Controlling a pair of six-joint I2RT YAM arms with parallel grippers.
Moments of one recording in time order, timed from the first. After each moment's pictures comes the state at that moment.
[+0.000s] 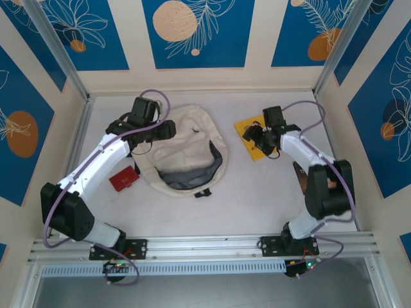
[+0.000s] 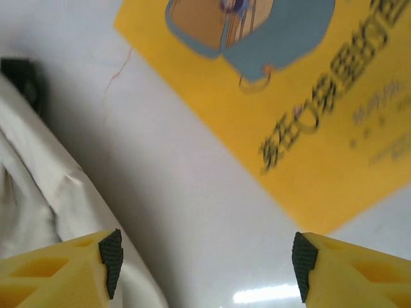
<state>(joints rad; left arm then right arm) -0.42 1.45 1.32 -0.69 0.00 -0.43 0.18 1.64 1.16 -0.57 -0.15 0.74</state>
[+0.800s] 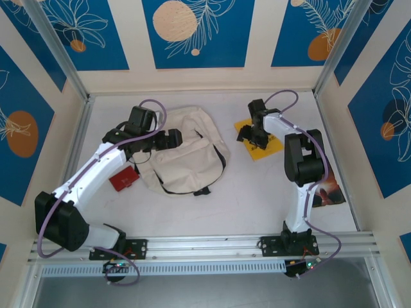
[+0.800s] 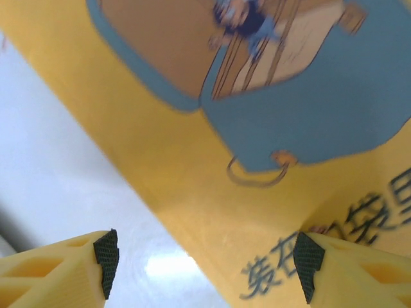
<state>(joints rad) -0.42 1.37 1.21 -0.69 0.14 -0.50 0.23 2.02 1.46 -0.78 -0.05 0.55</state>
